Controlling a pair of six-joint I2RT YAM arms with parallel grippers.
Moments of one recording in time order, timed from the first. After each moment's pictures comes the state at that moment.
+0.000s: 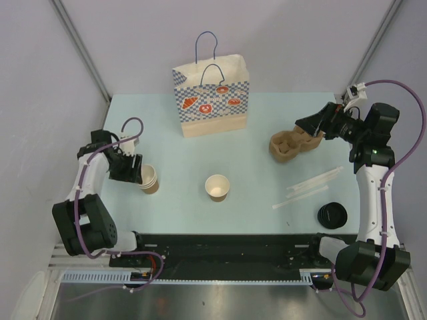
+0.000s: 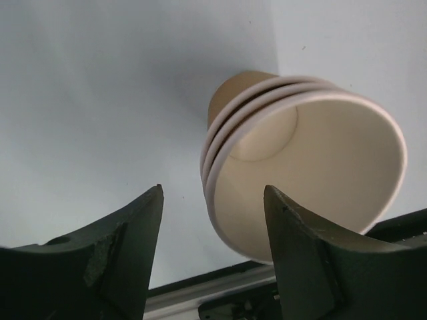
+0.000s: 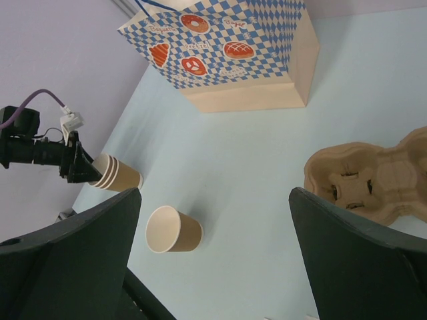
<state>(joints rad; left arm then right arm) 0.27 1.37 1.02 -0.92 0.30 0.43 -0.24 1.12 1.18 -0.32 -0.90 0.34</state>
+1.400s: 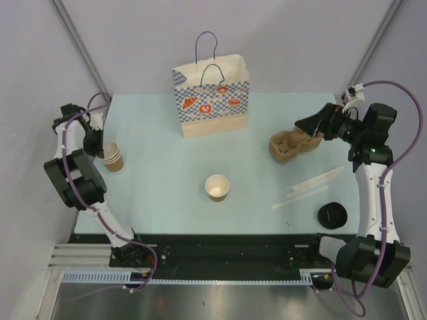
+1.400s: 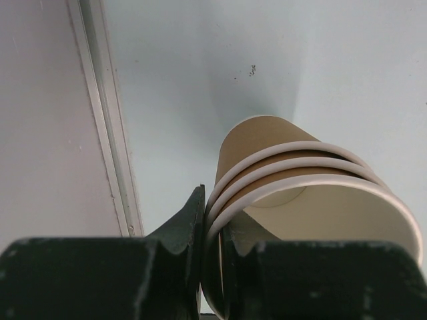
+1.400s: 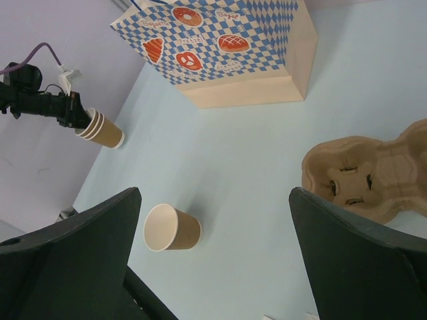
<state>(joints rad) 0.47 1.89 1.60 -0.92 0.12 0.44 -0.24 1.14 1.16 -0.32 -0.90 0.34</state>
